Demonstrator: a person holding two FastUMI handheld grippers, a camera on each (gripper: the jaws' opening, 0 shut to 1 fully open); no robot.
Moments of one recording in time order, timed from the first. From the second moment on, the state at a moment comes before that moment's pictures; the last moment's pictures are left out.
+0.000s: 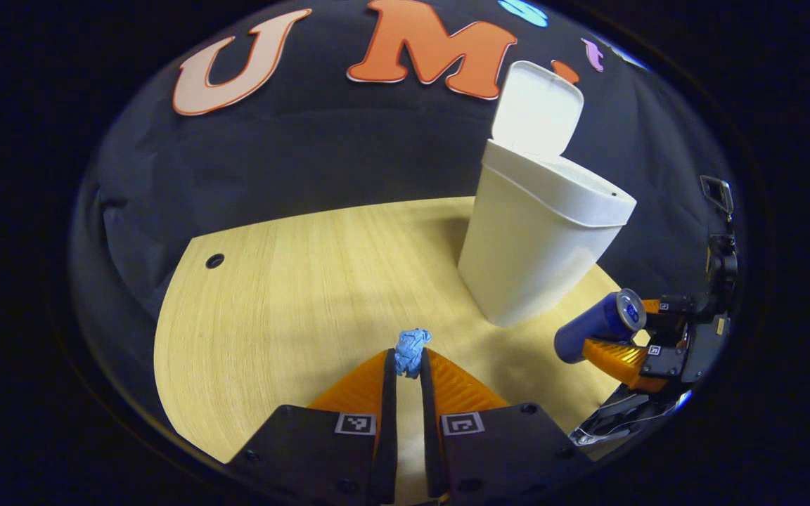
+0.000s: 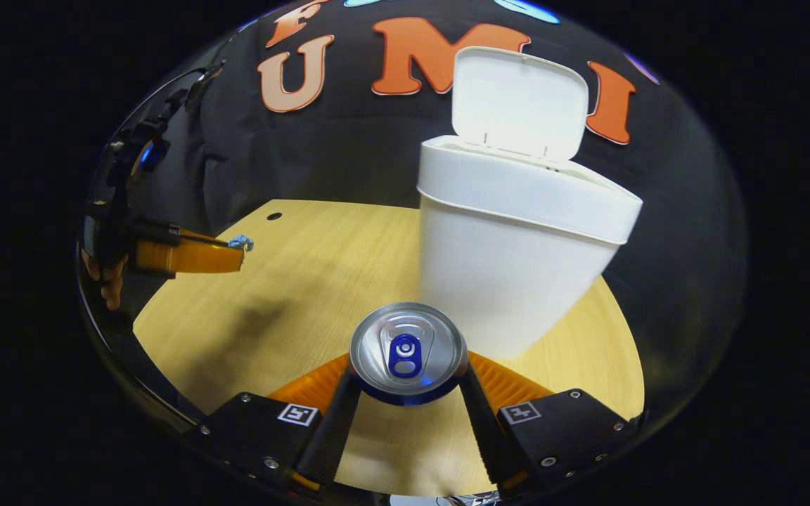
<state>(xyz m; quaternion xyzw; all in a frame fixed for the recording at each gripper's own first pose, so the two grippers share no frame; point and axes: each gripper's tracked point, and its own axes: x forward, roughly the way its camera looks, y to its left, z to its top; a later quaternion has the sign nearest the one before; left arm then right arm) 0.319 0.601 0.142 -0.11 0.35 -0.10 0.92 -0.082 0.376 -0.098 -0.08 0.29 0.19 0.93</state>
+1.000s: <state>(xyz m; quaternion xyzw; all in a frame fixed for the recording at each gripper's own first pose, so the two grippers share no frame) 0.433 0.486 0.313 -0.07 0.15 -0.20 0.97 -0.080 0.290 -0.094 -0.03 0.29 0.12 0.95</state>
